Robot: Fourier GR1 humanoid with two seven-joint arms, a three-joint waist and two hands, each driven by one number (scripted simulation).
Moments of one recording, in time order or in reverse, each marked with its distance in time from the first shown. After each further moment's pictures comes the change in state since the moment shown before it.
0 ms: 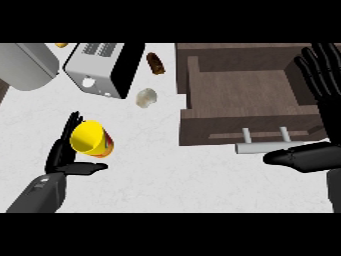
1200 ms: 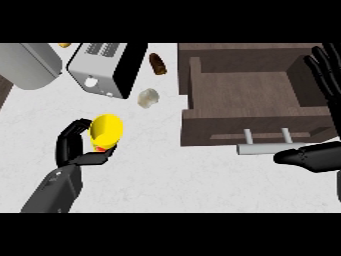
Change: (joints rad) left arm -0.001 -0.097 0.099 -0.130 0.069 0.170 -0.151; right arm 0.002 -0.029 -0.037 0.000 -0.027 0.023 0.010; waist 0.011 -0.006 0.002
